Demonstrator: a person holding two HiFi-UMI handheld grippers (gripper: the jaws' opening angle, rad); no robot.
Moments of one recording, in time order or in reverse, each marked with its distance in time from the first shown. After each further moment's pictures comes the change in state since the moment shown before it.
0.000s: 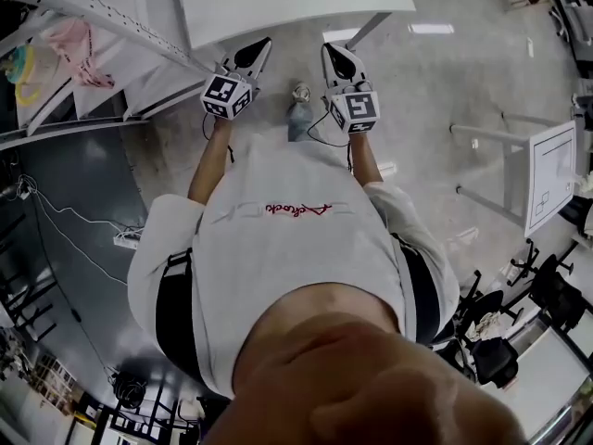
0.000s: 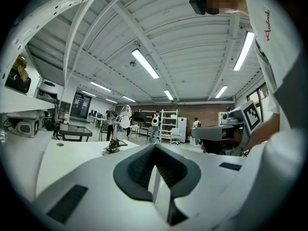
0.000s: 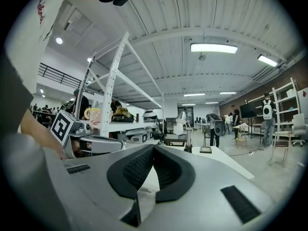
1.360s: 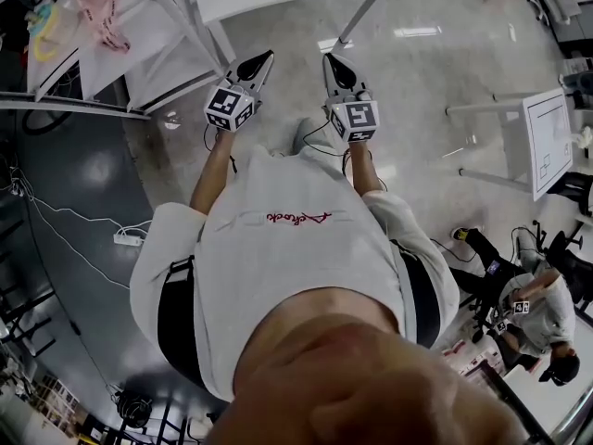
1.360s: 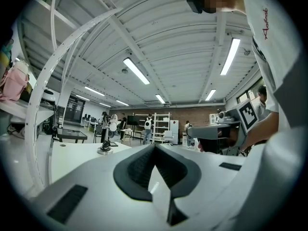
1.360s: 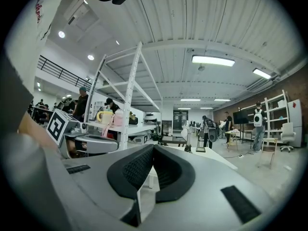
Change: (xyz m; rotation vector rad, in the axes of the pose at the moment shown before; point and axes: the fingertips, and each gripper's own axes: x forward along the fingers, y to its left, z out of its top) left arm -0.132 -0.097 0.004 0.035 -0.041 -0.067; right arm -0.120 0.109 0.022 -0.043 -0.018 -0.077
